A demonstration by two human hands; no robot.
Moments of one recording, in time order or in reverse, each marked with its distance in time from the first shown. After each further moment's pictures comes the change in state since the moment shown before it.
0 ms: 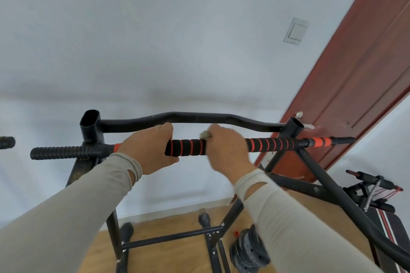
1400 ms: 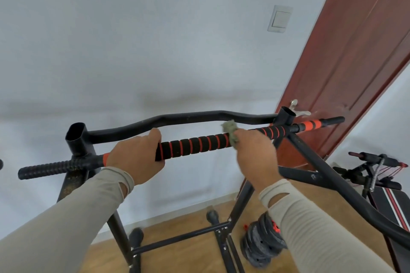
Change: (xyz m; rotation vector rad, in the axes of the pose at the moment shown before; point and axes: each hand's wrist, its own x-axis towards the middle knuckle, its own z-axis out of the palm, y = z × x) left_hand -0.005 0.003 0.010 0.158 0.121 -0.018; right_hand -0.017 0.090 0.012 -0.141 0.179 0.133
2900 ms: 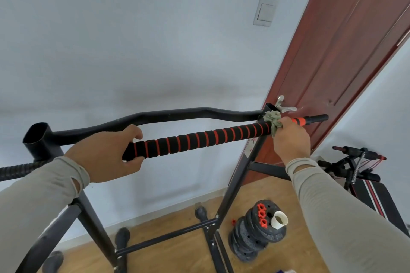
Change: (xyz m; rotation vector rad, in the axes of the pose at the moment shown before) left_hand 0.017 -0.023 -0.005 -0.055 -0.140 0.204; right_hand 0.033 0.131 0.003 0.097 0.047 0.469
